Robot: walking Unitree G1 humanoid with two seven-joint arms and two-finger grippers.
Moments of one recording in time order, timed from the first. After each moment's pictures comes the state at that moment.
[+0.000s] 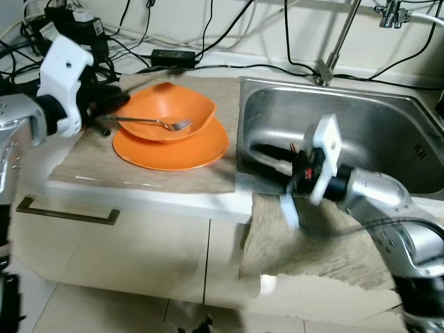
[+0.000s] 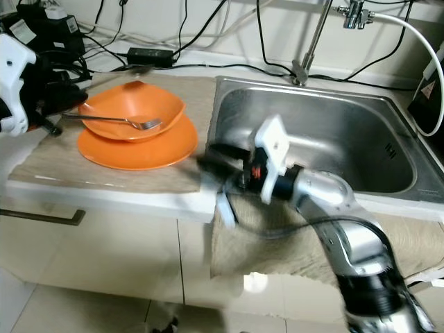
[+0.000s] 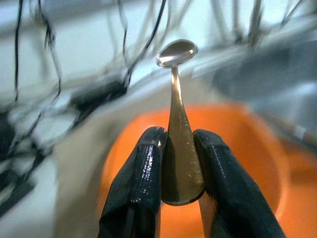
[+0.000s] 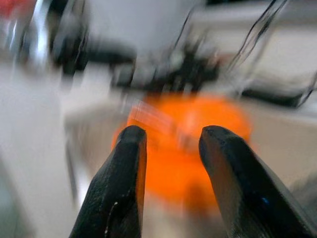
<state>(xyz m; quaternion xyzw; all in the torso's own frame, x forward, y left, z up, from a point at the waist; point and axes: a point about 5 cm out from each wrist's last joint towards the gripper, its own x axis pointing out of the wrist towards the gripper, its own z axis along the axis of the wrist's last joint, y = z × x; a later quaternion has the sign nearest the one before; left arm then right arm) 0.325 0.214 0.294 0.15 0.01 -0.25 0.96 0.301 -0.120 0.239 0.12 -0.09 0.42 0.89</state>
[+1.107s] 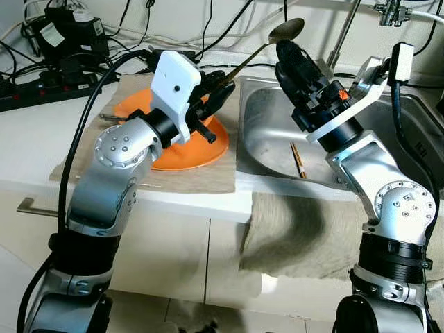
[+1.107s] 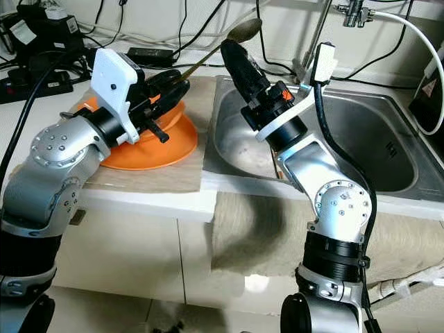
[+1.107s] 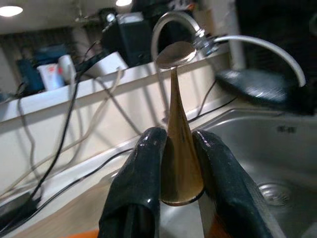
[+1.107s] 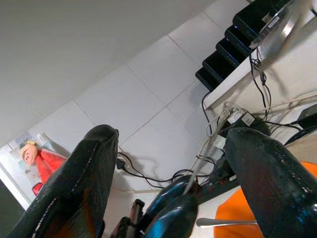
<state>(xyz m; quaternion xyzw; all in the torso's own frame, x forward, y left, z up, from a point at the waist) 0.303 0.103 0.272 0.12 -0.17 -0.37 0.91 0.303 -0.122 0.267 0.48 -0.07 0.40 0.78</state>
